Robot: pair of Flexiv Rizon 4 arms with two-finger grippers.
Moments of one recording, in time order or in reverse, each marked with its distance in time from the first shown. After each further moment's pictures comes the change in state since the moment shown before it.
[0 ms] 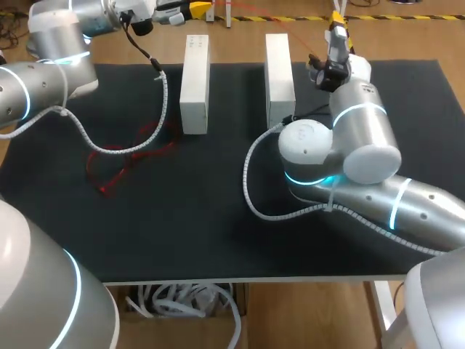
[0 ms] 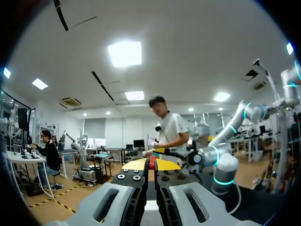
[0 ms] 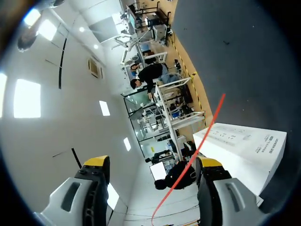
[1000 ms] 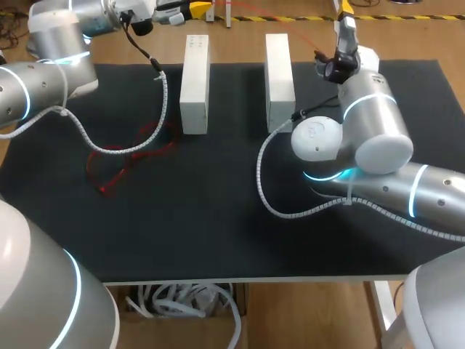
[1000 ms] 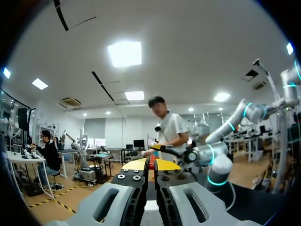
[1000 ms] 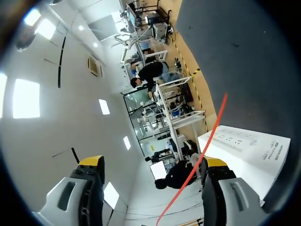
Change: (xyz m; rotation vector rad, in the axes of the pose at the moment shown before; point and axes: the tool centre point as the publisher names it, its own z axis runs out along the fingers) left arm 0.000 0.000 0.000 0.000 0.000 0.000; right arm 0.013 0.009 0.015 0.014 0.001 -0.005
